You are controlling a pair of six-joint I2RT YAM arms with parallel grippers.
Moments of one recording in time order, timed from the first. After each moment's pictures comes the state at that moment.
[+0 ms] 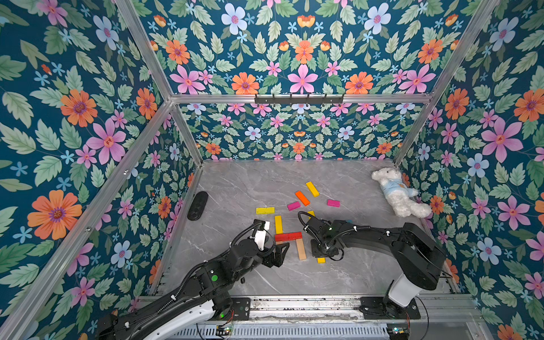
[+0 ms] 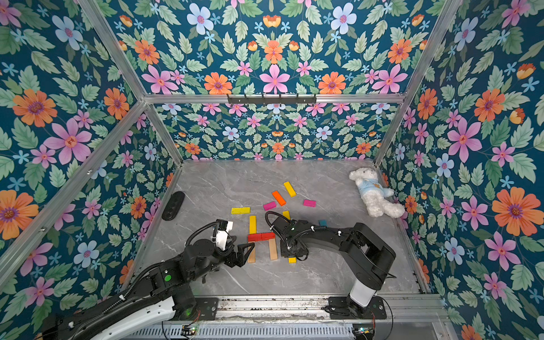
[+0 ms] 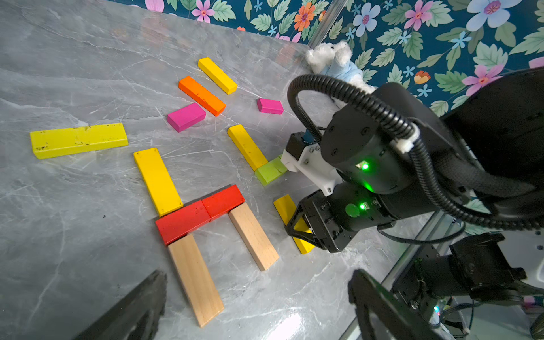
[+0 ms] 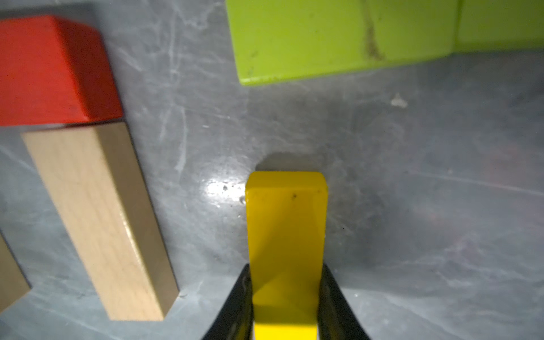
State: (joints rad) left arm -1.03 0.59 0.46 -0.32 -0.19 -0.57; right arm 0.87 1.69 0.96 -0.67 0.03 0.81
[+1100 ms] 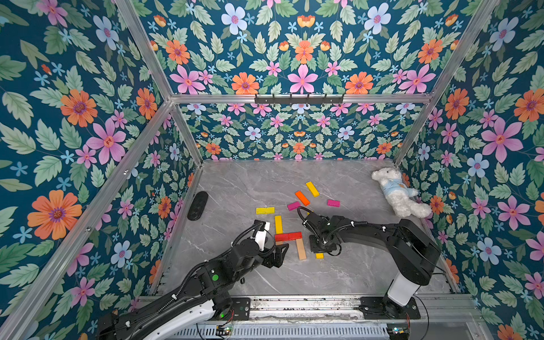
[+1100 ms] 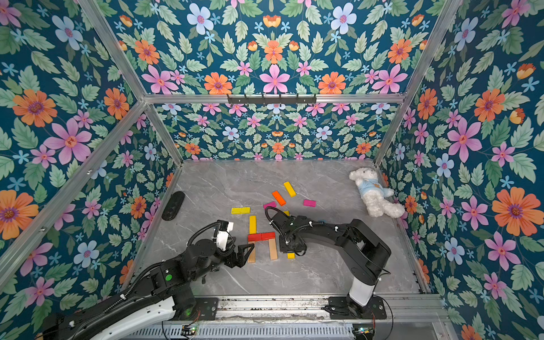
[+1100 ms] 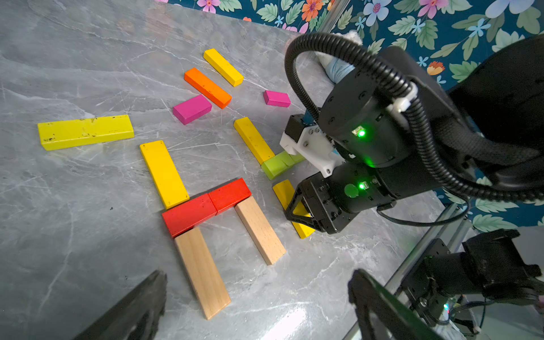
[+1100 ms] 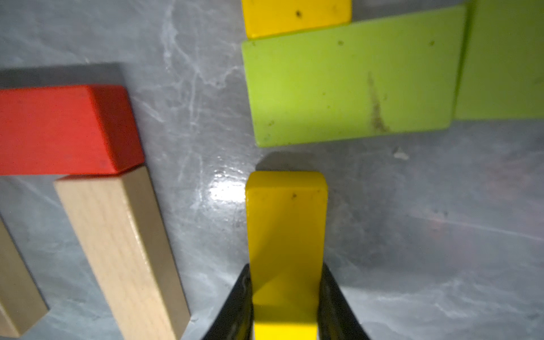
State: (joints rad) left arm -1.03 0.60 0.46 -0.34 -0.20 -0.57; right arm 0.84 1.74 1.02 -0.67 0.03 0.77
